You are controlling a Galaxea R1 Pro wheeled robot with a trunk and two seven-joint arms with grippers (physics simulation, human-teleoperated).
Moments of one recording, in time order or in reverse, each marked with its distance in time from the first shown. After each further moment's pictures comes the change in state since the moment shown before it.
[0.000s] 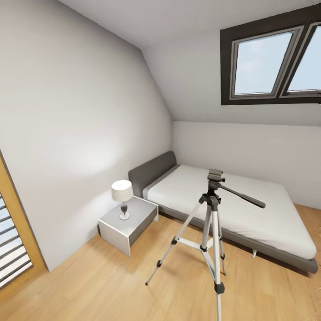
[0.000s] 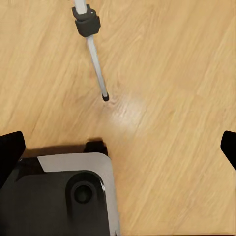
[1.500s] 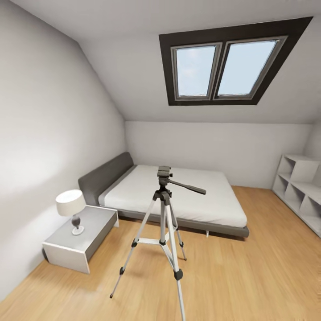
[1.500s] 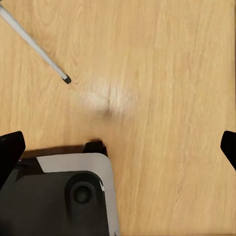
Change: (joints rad) left arm 0.000 0.000 0.000 0.000 0.001 0.000 0.000; right arm 0.000 -0.001 0.000 0.000 0.000 -0.001 0.000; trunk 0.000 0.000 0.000
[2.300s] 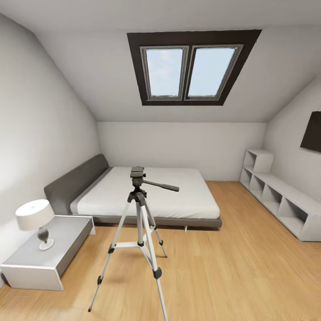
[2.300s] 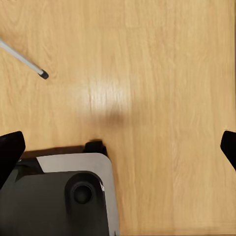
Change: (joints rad) left arm 0.000 0.000 0.000 0.000 0.000 0.000 0.000; right arm 0.000 0.000 0.000 0.000 0.000 0.000 0.000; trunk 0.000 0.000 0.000
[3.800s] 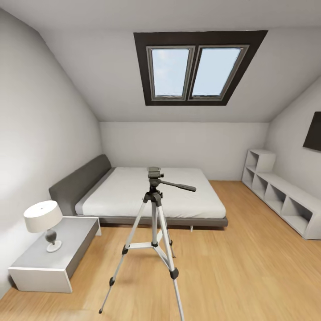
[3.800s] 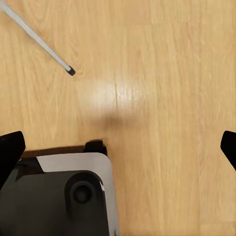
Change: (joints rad) left arm 0.000 0.000 0.000 0.000 0.002 0.000 0.001; right arm 0.000 0.000 0.000 0.000 0.002 0.001 0.000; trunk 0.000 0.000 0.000
